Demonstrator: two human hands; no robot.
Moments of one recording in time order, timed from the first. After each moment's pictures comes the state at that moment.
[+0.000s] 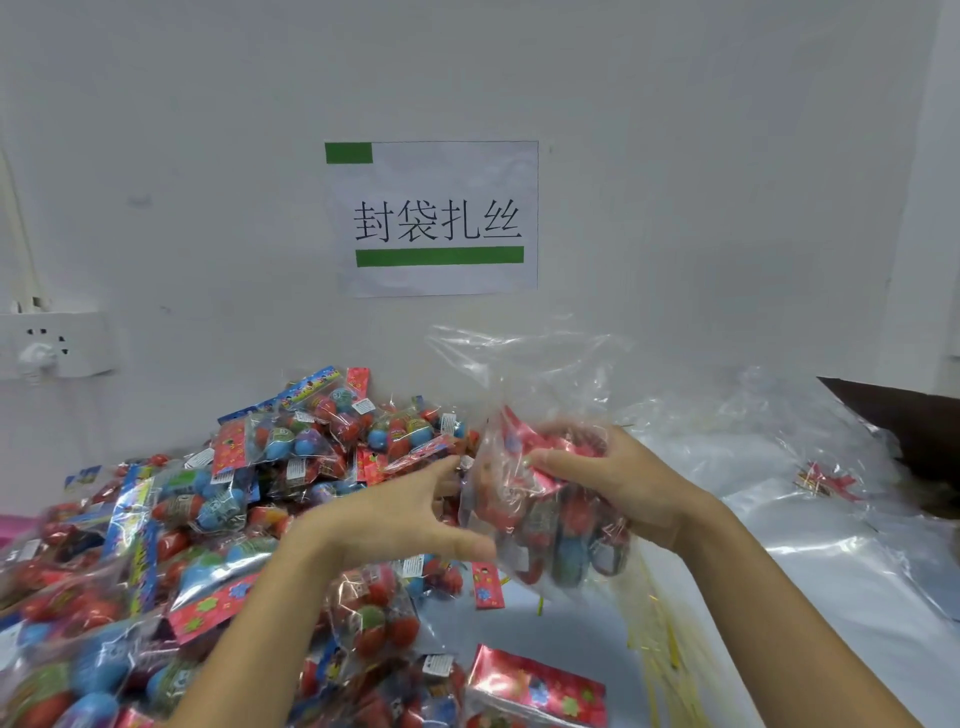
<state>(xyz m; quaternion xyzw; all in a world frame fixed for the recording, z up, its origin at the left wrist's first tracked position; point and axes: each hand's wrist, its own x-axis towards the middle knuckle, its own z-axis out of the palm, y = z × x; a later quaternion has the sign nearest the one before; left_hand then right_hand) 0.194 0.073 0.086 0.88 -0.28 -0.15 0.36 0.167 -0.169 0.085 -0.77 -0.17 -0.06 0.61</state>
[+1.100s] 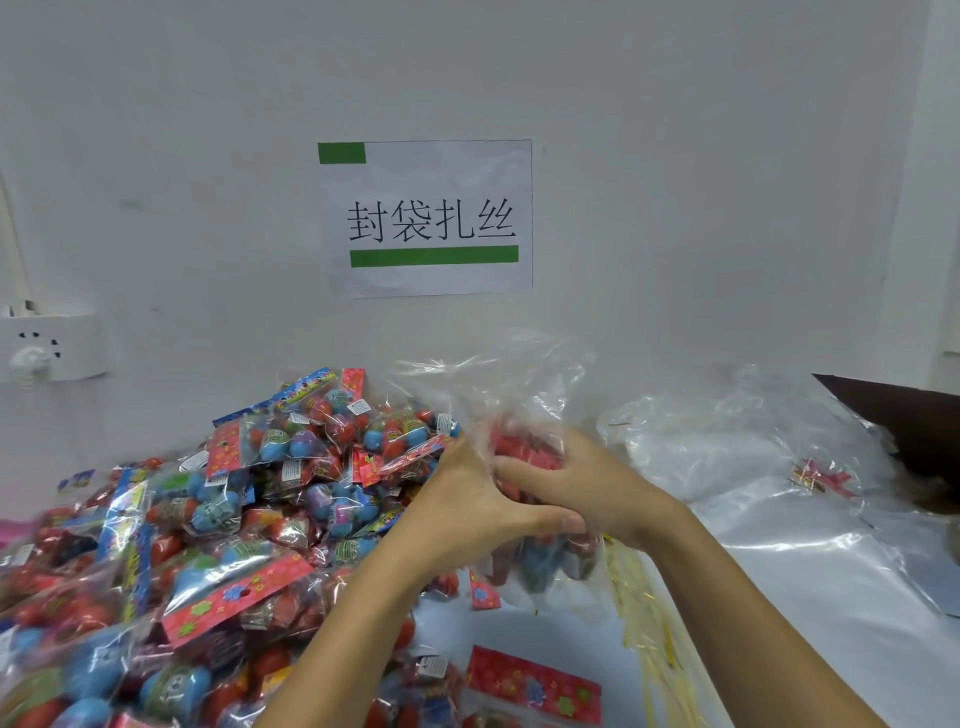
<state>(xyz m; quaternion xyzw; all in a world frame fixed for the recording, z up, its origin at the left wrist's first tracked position) 0.184 0.015 0.075 0.80 -0.34 0.09 0.48 0.164 -0.141 0.090 -0.84 -0.22 -0.11 0.48</state>
